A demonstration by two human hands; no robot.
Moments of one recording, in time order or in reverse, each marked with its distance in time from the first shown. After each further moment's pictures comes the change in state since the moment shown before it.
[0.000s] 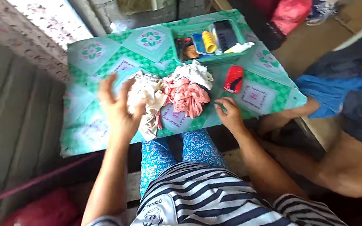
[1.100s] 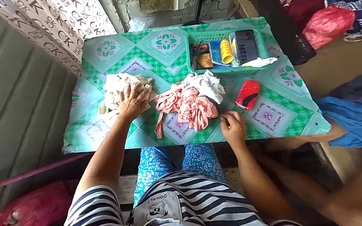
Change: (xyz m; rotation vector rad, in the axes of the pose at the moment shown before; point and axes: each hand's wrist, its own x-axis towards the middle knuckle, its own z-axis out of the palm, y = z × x) left_hand 0.027 -0.143 0.095 0.348 -0.379 0.005; right_hand 0.006 0.030 0.031 -0.100 0.139 -0.079
